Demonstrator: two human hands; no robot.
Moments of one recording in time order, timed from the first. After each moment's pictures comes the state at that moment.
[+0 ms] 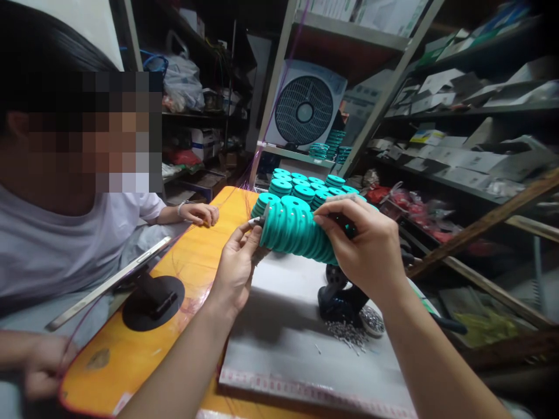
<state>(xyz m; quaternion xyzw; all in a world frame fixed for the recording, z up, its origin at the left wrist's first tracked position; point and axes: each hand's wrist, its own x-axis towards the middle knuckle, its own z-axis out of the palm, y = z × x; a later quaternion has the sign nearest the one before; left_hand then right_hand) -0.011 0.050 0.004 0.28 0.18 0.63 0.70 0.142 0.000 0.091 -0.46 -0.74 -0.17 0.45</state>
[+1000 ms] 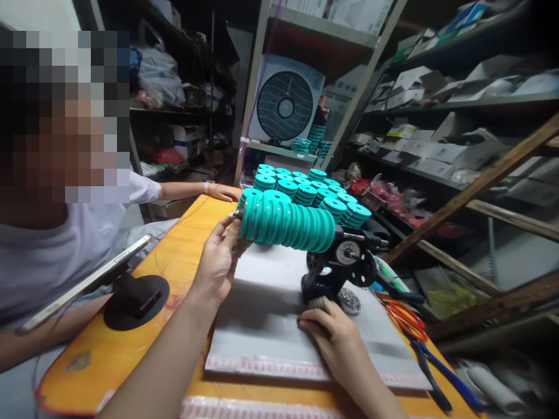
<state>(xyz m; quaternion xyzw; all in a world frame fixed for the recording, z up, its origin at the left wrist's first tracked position) -0.010 0.050 0.003 0.30 0.18 0.63 0.69 0.185 -0.097 -0.061 -0.63 -0.71 0.02 0.31</state>
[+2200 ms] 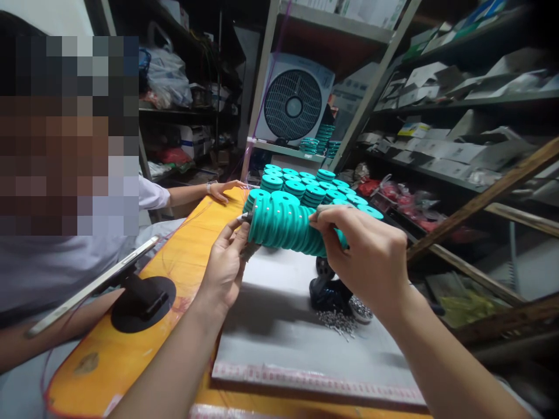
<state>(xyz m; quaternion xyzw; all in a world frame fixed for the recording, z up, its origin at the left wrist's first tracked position) -0.011 0.048 0.006 0.27 0.19 0.63 0.70 0.152 -0.021 0.087 -0.44 -0.76 -0.34 0.33</state>
